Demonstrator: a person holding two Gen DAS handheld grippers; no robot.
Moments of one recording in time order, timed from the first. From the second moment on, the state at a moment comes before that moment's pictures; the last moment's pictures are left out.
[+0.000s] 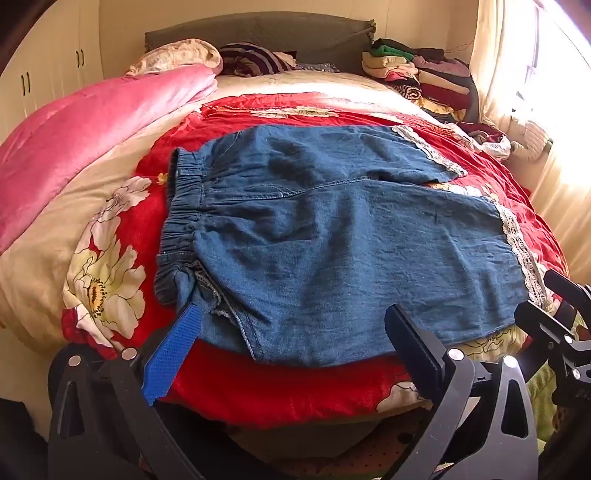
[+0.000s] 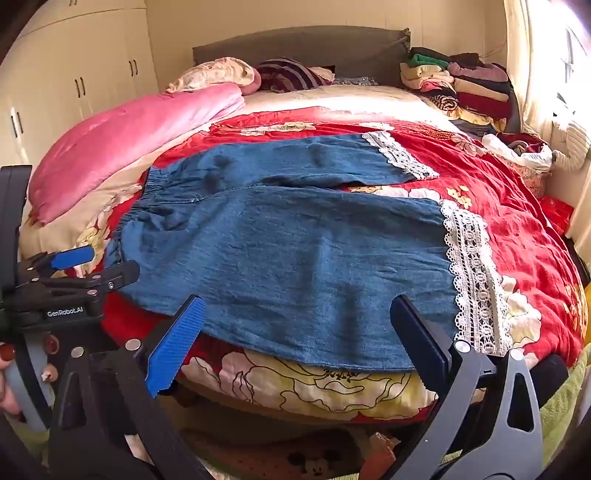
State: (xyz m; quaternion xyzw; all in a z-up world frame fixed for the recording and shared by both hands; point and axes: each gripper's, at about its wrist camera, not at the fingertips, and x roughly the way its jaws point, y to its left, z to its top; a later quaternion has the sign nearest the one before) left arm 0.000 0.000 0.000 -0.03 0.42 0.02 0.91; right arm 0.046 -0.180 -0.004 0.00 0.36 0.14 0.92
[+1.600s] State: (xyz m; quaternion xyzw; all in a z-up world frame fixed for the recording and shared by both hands) left arm -0.003 -0.003 0.008 -0.02 0.41 0.01 0.91; right arm 0.043 -0.182 0.000 -0.01 0.35 0.13 0.93
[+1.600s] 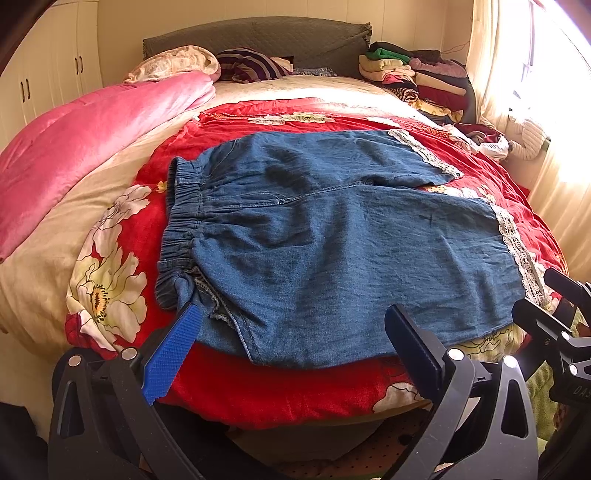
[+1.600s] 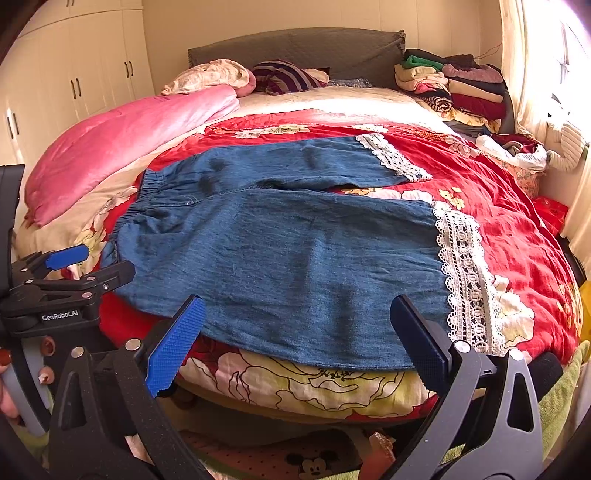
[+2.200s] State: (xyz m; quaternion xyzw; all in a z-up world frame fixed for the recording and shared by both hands) left arm 0.000 0.001 0.010 -0.02 0.41 0.02 0.91; right arm 0.044 -0.182 0.000 -0.01 0.35 0.13 0.93
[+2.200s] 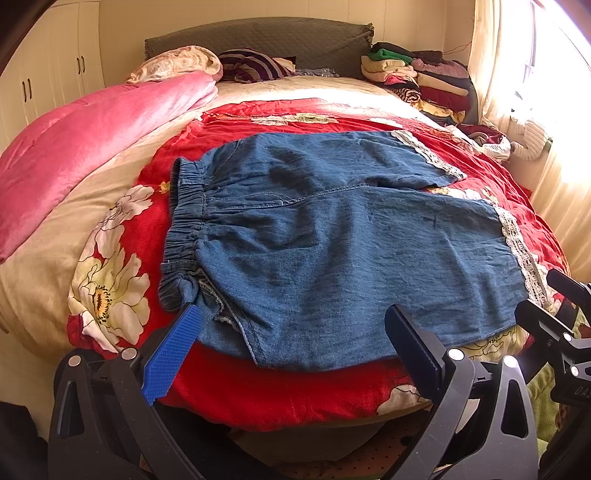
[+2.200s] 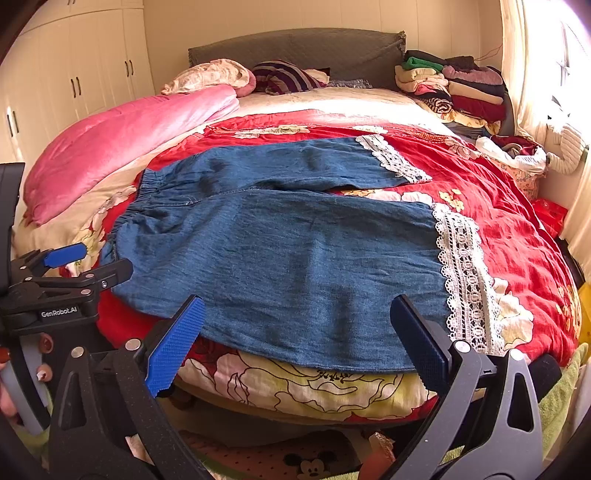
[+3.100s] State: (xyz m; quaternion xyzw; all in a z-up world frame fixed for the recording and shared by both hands) left arm 0.078 0.068 0.018 -0.05 0.40 0.06 0.91; right arm 0.149 -0.144 0.033 -0.04 0.36 0.20 0.91
